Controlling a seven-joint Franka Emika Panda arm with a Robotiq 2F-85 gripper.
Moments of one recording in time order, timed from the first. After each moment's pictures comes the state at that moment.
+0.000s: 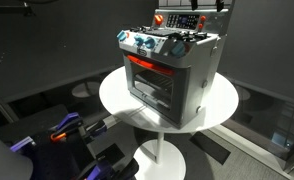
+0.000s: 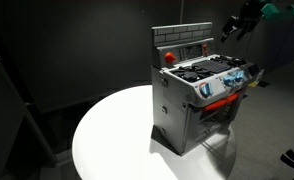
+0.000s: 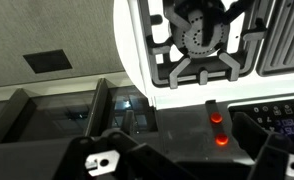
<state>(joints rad) -0.07 -0.02 -0.07 -2.13 -0.02 2.54 0.06</state>
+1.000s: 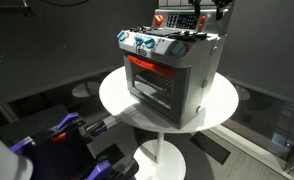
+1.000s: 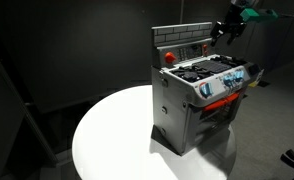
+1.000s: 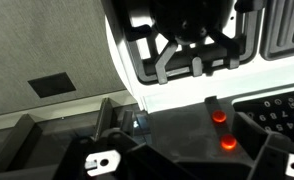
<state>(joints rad) -0.05 0.15 -0.06 -1.92 -0.02 2.40 0.17</state>
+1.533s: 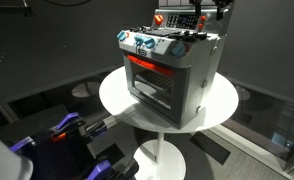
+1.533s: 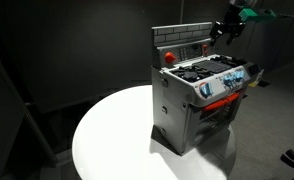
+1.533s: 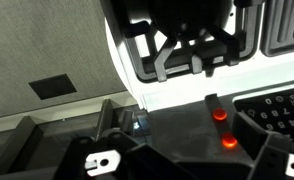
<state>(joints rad) -0.05 0.16 -0.06 -1.90 -0.02 2.39 0.18</state>
